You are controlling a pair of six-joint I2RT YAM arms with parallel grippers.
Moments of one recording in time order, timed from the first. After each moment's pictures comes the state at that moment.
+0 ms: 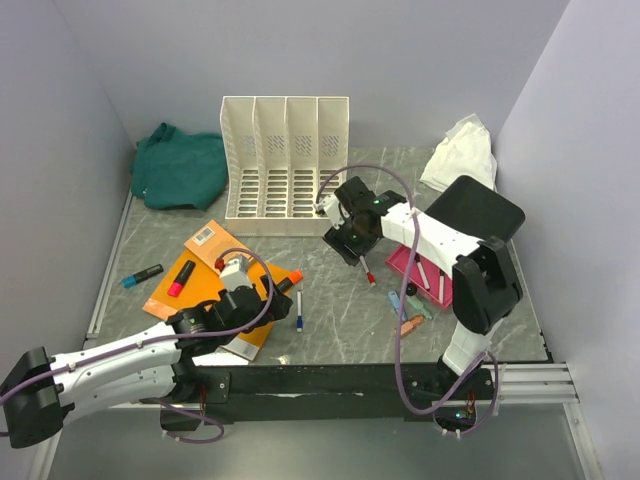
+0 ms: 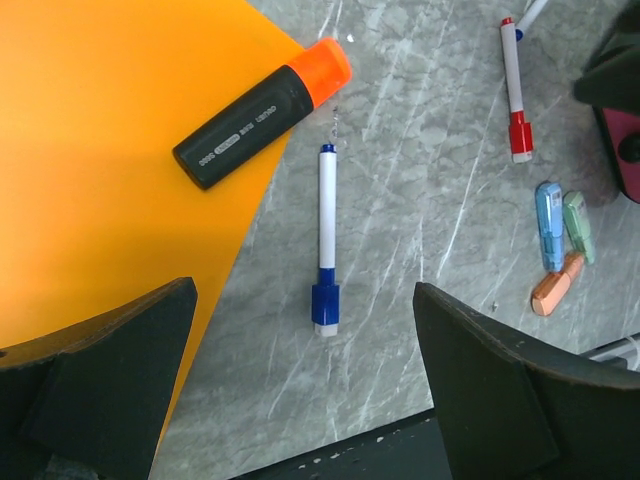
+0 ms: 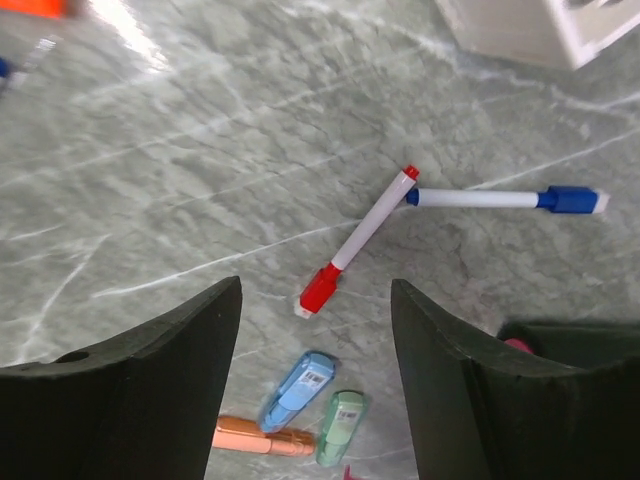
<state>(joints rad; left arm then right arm) -1.01 0.81 0.39 -0.27 -0.43 -1.11 0.61 1.73 1.37 -0.81 -0.06 -0.29</state>
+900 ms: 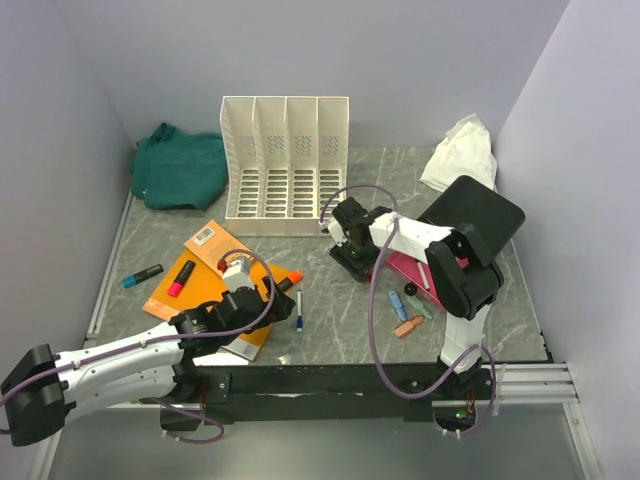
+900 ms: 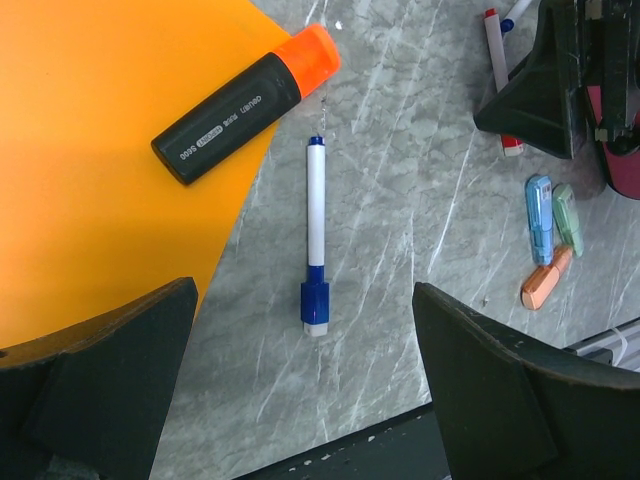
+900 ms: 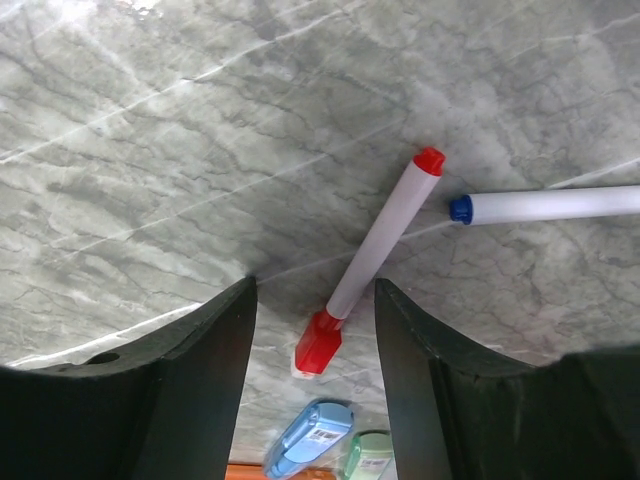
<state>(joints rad) -1.01 0.83 0.36 -0.20 -0.41 -1.12 0.60 1.87 1.24 -0.70 0.02 -0.22</state>
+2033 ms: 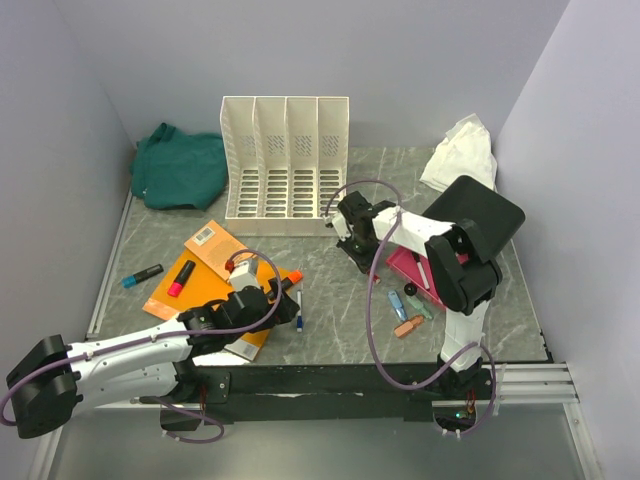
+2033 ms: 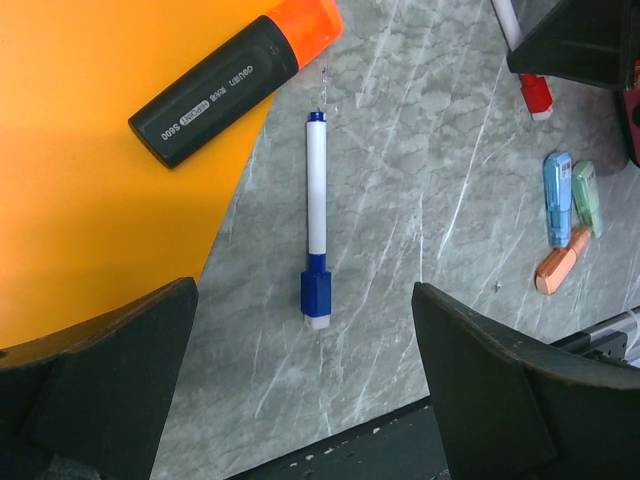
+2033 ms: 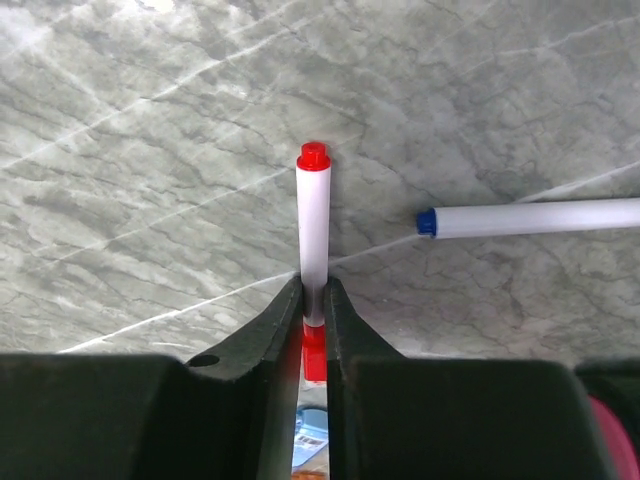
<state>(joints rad) -1.01 0.92 0.37 -0.16 -0.35 -1.11 0.55 1.91 1.28 -0.72 -0.03 -0.22</state>
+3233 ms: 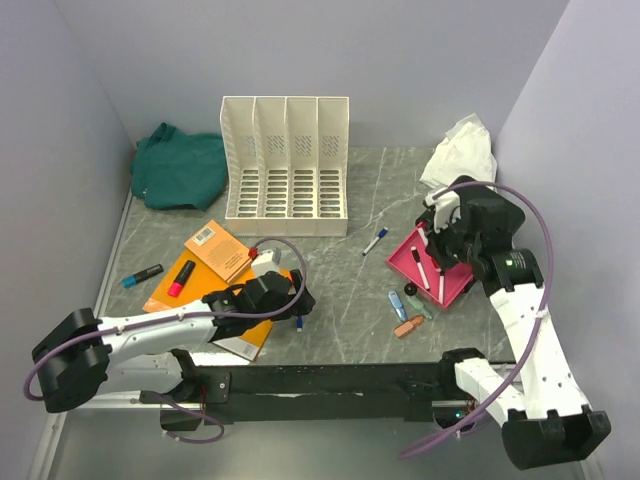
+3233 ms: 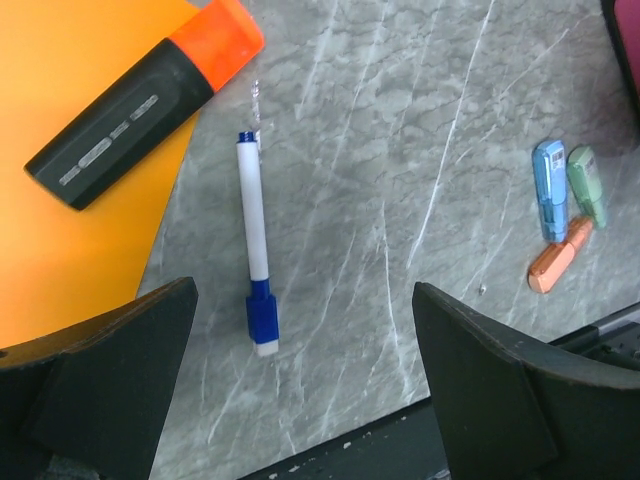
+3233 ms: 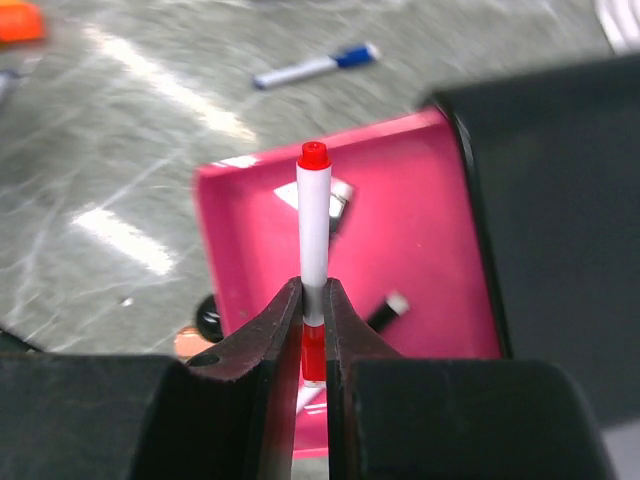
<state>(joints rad) -1.01 1.13 0.53 -0.15 -0.31 -1.05 0.13 0.94 1.06 -0.87 -0.31 -0.38</state>
